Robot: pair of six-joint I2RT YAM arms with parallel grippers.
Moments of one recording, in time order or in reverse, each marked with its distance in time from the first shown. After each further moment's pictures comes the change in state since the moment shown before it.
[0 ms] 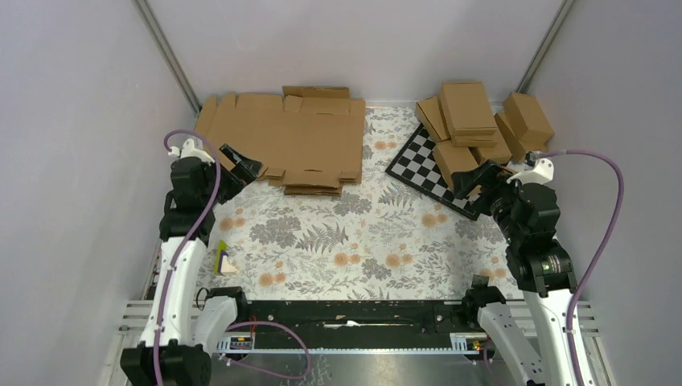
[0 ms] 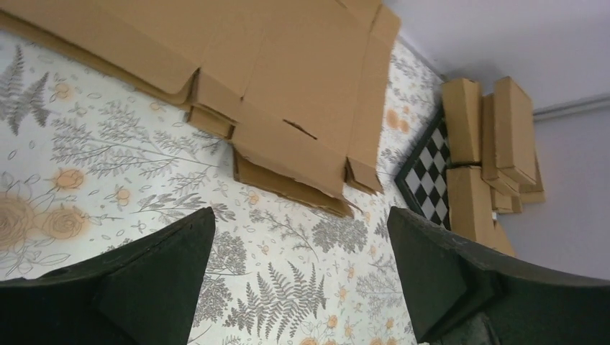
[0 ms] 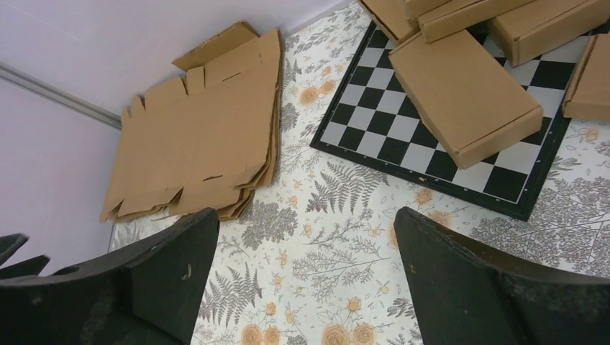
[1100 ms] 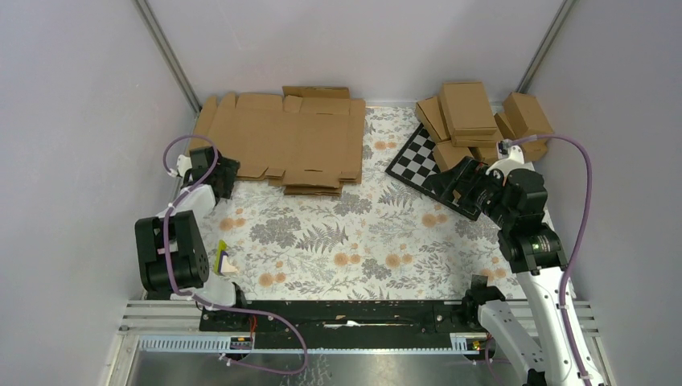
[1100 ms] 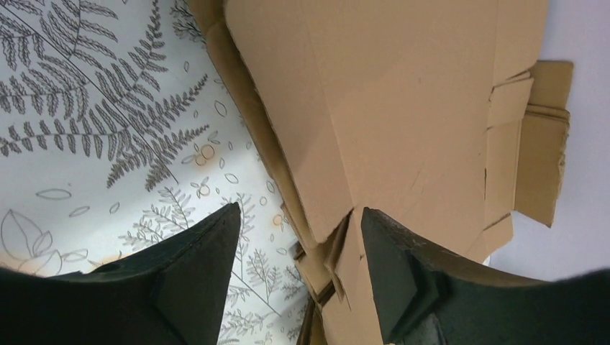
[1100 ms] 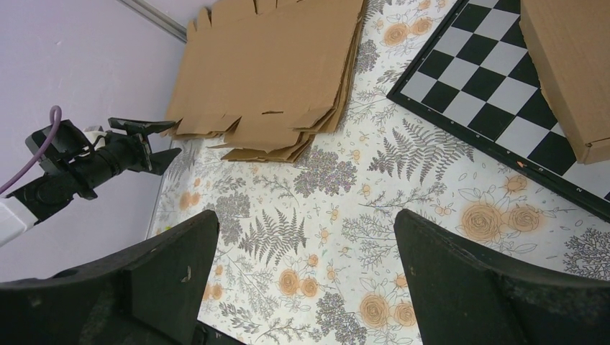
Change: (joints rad) left arm 0.120 0.673 -0.011 0.351 -0.309 -0.436; right arm 0.007 0.098 -0.013 0.073 -0.315 0.000
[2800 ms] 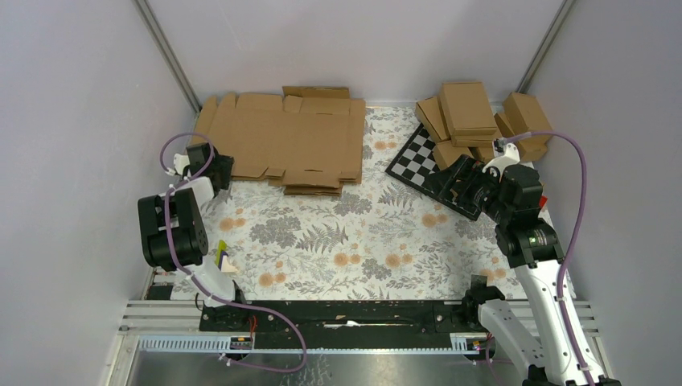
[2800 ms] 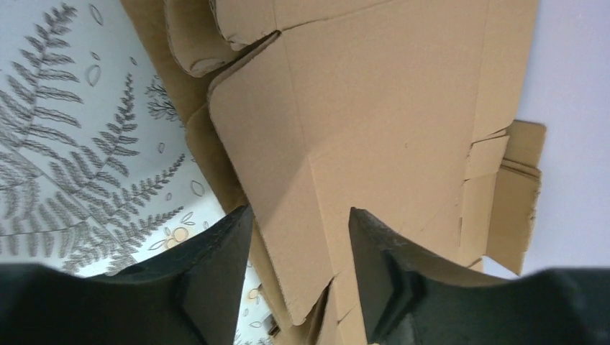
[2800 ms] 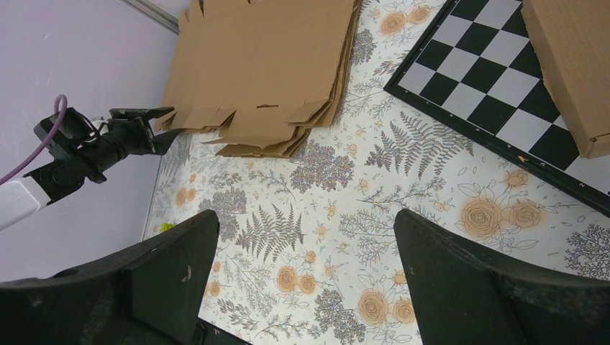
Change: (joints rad) left arm 0.053 0.191 0.072 0.148 0.004 -0.064; right arm 0.006 0.039 0.000 0.003 0.000 -0.001
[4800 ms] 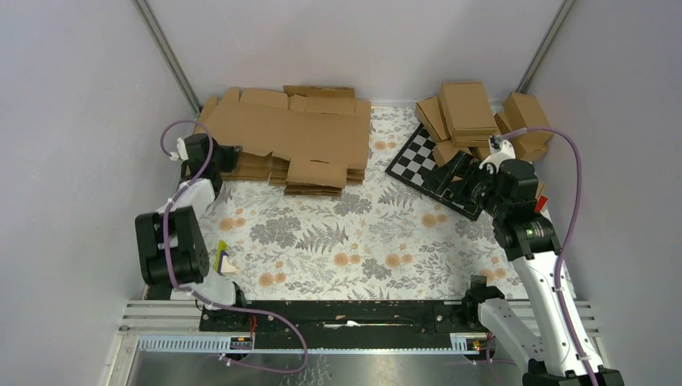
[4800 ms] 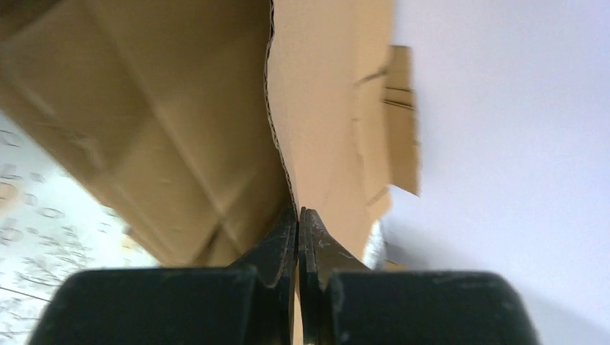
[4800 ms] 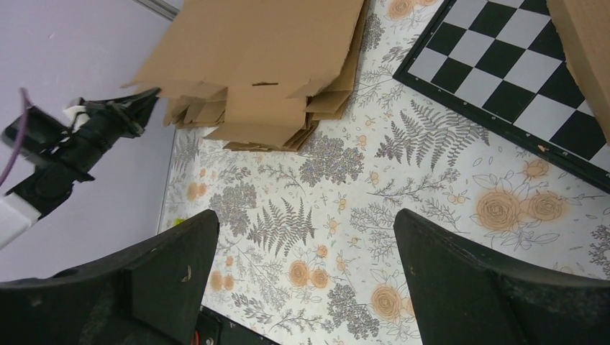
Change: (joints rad) left arm -0.042 -0.087 -0.007 0.094 0.169 -0.047; right arm 0.000 0.045 0.014 0.001 -0.026 0.031
